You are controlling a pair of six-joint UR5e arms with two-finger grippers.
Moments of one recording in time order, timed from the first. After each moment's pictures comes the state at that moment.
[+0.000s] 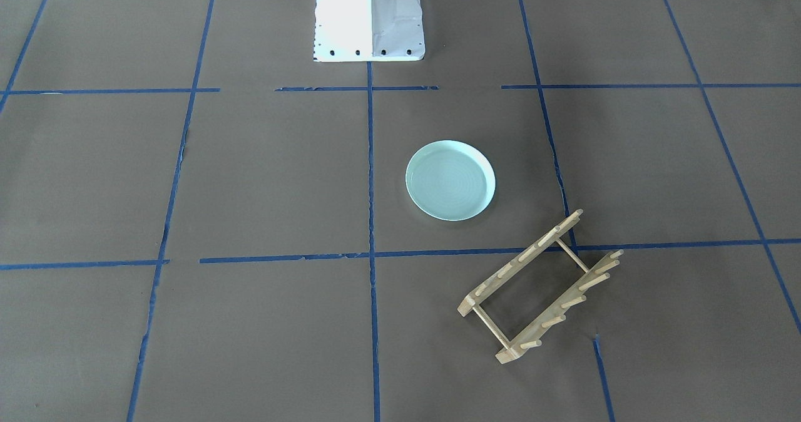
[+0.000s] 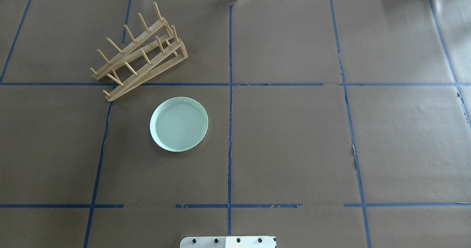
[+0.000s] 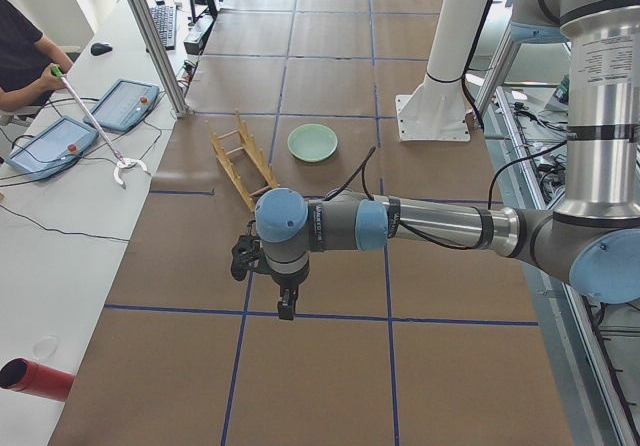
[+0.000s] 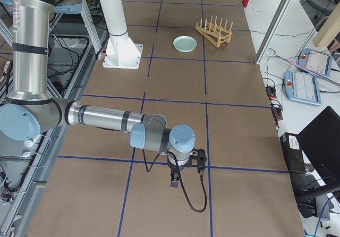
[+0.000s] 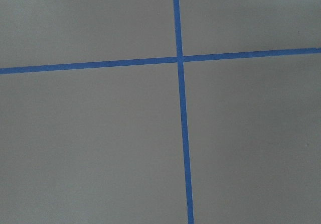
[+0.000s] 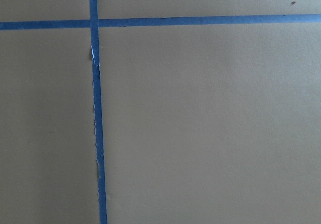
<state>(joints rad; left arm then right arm) -1.64 -1.49 -1.76 -1.42 -2.37 0.14 1.62 -1.69 1.59 -1.59 2.30 -0.07</state>
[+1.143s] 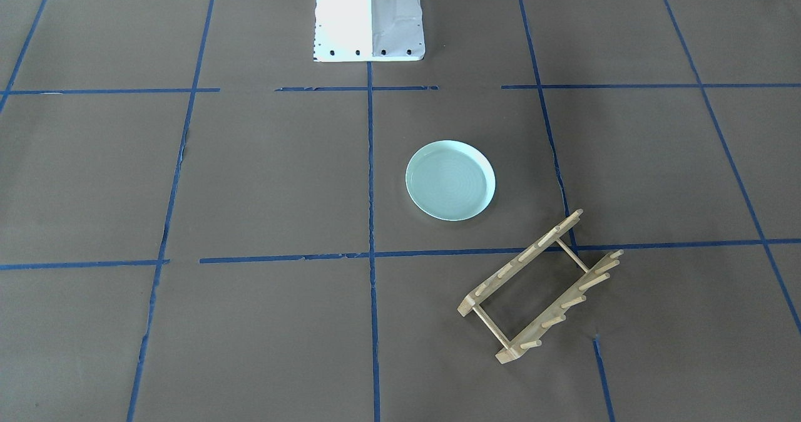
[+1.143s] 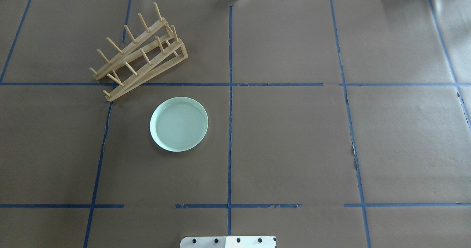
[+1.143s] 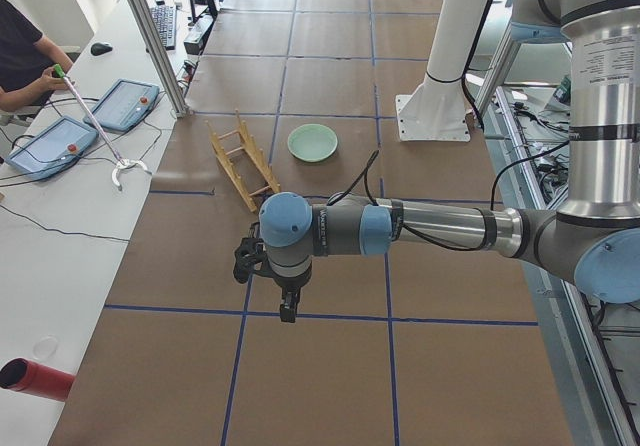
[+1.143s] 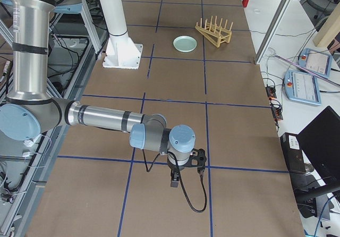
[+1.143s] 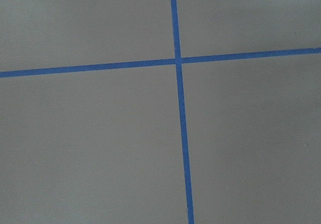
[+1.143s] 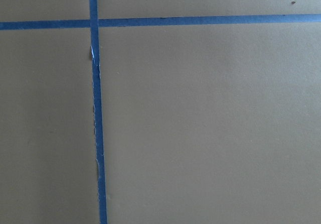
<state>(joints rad) -1.64 -1.47 -1.75 -1.46 -2.38 0.14 1.62 -1.69 1.59 -1.59 2.30 -0.07</state>
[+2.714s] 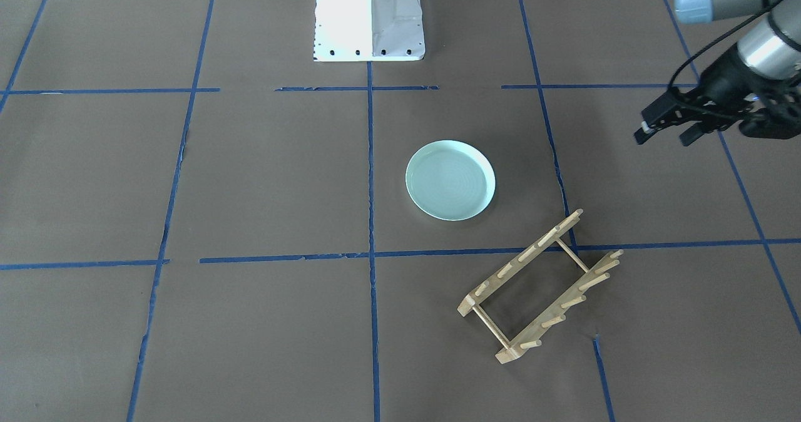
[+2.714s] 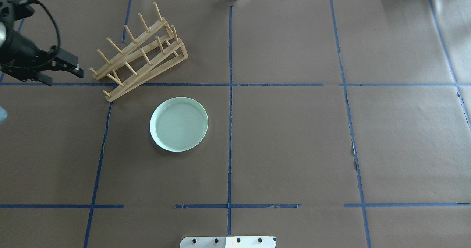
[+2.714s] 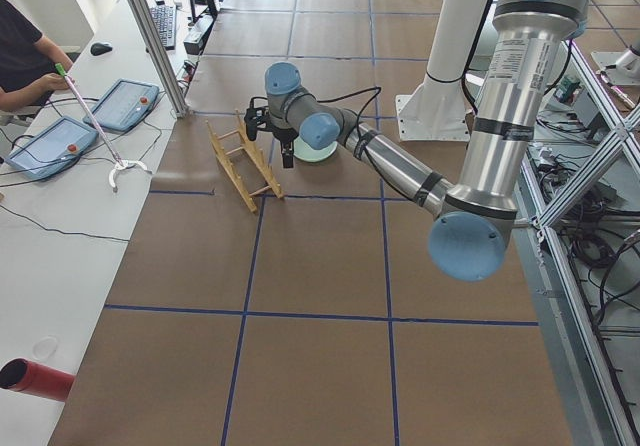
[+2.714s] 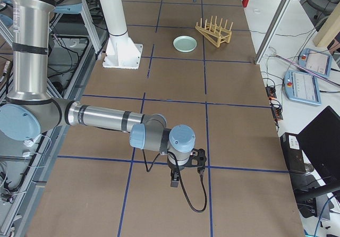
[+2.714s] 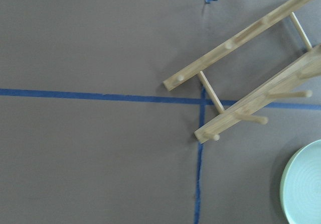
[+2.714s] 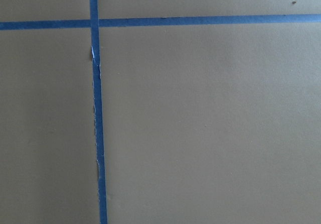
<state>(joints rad) -1.00 -1.83 -1.94 -1.70 -2.33 -1.05 1.62 -1.69 1.60 -1.59 2.30 -0.07</state>
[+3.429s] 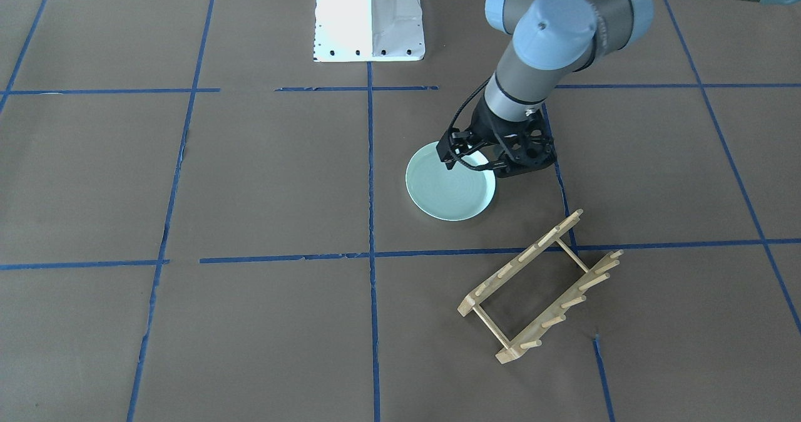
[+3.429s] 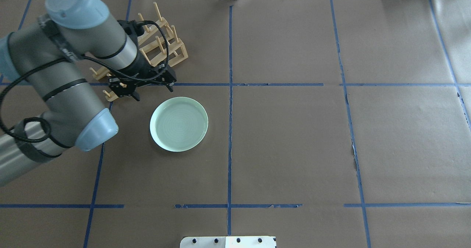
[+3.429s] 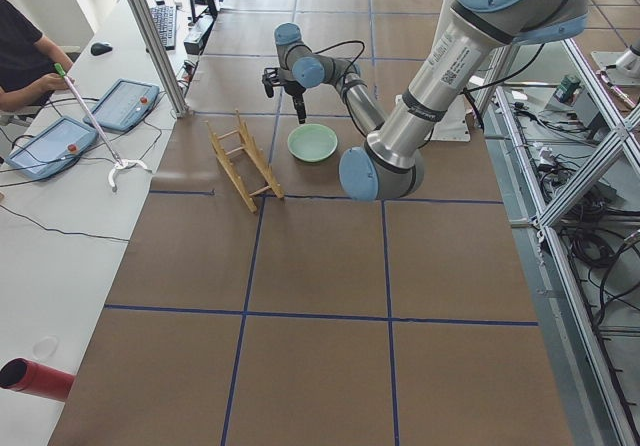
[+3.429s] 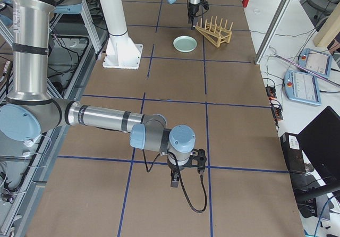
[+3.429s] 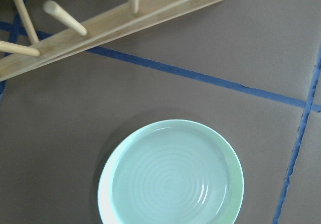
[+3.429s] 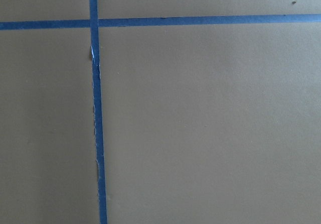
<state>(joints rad) -0.69 -2.35 -1.53 -1.51 -2.10 -1.32 1.62 -1.69 1.60 -1.59 2.30 -0.07</state>
